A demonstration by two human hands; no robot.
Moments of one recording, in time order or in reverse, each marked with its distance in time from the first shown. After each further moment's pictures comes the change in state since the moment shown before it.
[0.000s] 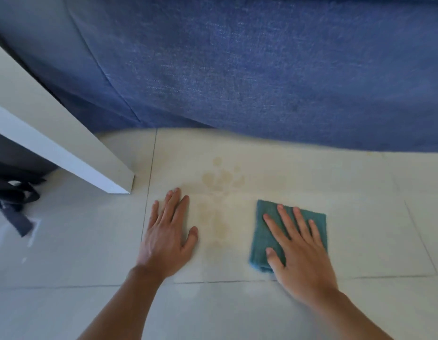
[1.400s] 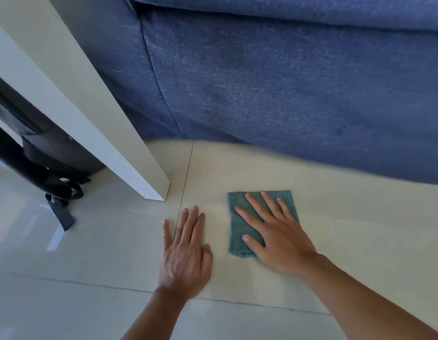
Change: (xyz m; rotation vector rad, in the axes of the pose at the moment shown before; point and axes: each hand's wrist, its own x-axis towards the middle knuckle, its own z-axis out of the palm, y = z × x) left_hand -0.020 -0.012 -0.001 -0.020 0.028 -0.158; right_hand 0.109 -0.070 -0.013 -0.008 -0.073 -0.375
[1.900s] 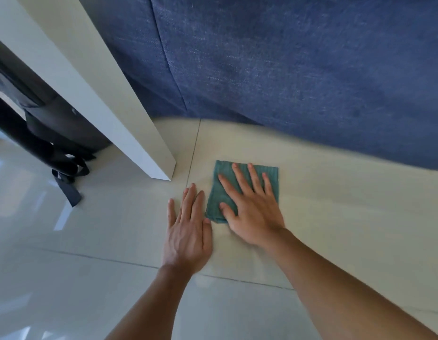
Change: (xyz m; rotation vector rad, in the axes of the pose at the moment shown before) left_hand 0.001 -0.001 0.000 -0.122 0.103 -0.042; right_hand 0.046 -0.052 0.009 0.027 0.033 0.090
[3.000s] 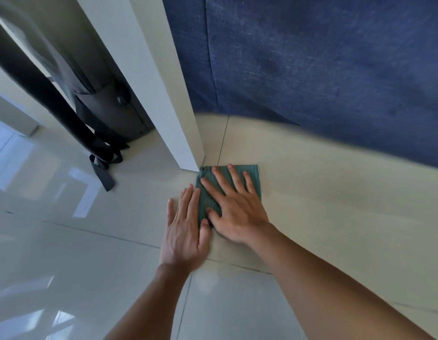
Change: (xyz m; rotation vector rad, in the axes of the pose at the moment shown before) left_hand -0.030 -0.052 -0.025 -0.079 0.055 -0.053; right_hand 0.015 -0.082 0.017 0.008 -0.026 -0.202
